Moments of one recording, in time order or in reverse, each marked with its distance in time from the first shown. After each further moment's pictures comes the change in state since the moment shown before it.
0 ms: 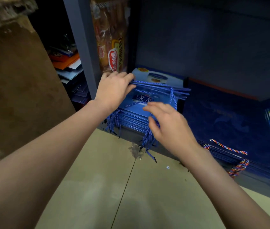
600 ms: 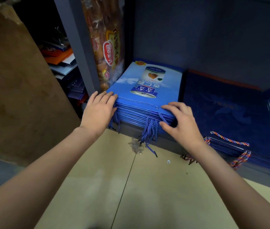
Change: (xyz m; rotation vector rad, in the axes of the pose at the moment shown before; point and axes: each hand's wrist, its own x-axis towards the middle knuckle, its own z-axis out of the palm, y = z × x) left_hand -0.072 -0.009 0.032 0.051 -0.133 -0.058; right_hand -0.025 0.066 0.030 0.171 -0.020 0.270
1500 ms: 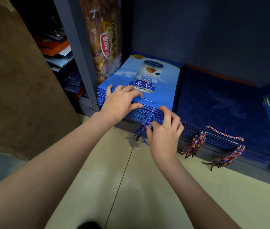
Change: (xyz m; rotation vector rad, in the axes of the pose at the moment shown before) left_hand 0.030 0.047 -0.008 -0.257 -0.190 0.032; right_hand -0.034 -0.033 0.062 -0.346 0.291 0.091
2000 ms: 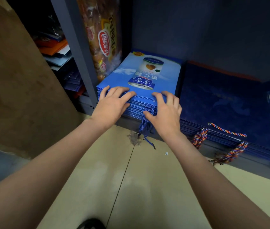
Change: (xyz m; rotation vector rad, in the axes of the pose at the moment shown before) left_hand -0.023 -0.020 0.016 0.113 0.171 0.084; right_hand 0.052 0.011 -0.005 0.063 -0.246 0.028
